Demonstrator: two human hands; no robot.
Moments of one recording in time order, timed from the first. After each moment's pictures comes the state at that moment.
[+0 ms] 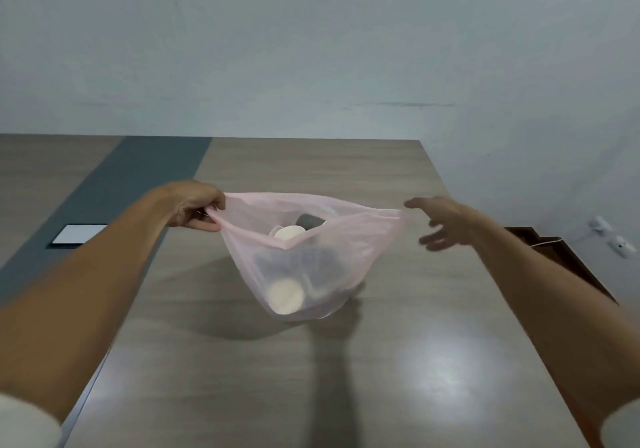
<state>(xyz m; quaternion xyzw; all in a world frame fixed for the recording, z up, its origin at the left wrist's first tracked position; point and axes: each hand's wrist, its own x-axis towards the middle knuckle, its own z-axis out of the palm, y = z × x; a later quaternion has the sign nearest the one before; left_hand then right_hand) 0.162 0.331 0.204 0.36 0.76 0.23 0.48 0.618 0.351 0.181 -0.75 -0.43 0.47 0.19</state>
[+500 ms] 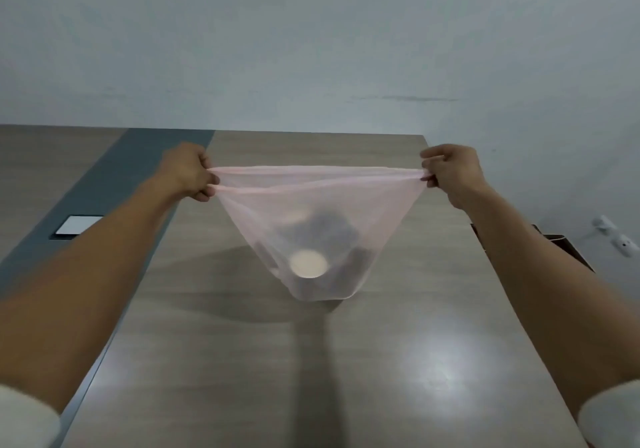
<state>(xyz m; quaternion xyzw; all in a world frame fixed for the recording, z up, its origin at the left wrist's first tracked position) 0.155 0.333 0.220 0.53 0.77 0.27 0.23 0.615 0.380 0.213 -0.65 -0.51 0.33 0.46</state>
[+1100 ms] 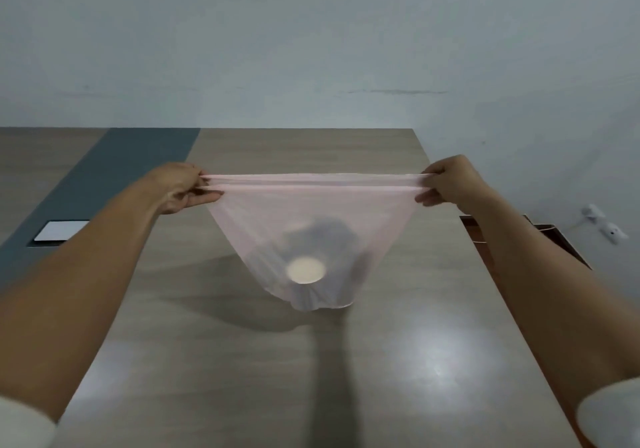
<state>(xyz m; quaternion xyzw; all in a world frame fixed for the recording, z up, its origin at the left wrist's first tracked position) 0.174 0.354 0.198 0.29 0.67 0.42 0.54 0.652 0.377 0.198 -0.69 -0.55 0.35 0.32</state>
